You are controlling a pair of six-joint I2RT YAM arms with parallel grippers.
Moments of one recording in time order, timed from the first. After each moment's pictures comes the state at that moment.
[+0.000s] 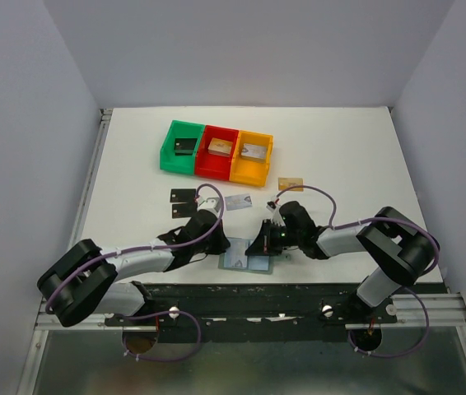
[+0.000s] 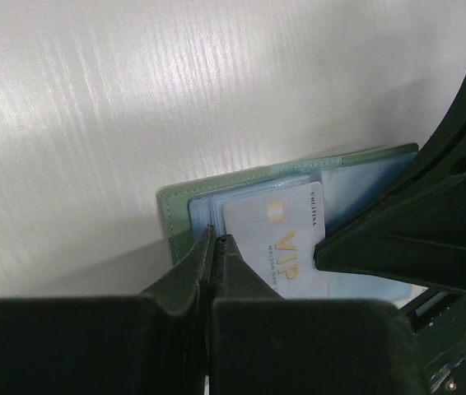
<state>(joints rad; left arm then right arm) -0.83 1.29 0.41 0.16 -0.04 -0.74 0.74 1.62 0.47 0.48 -0.49 0.90</state>
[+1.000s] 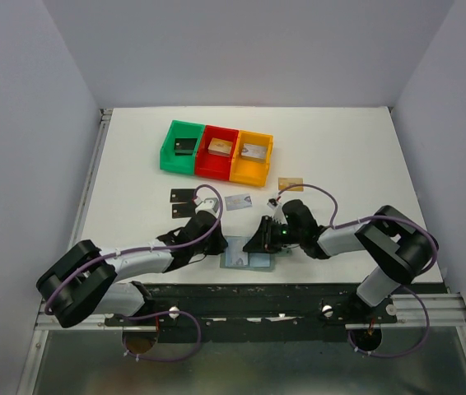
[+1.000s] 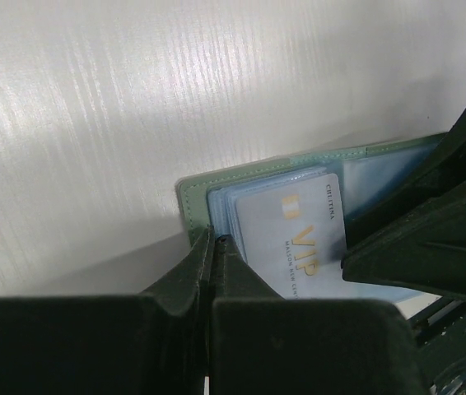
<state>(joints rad) -0.83 1.28 0.40 0.15 -0.07 -0.74 0.72 1.62 0.46 0.54 -0.52 0.93</state>
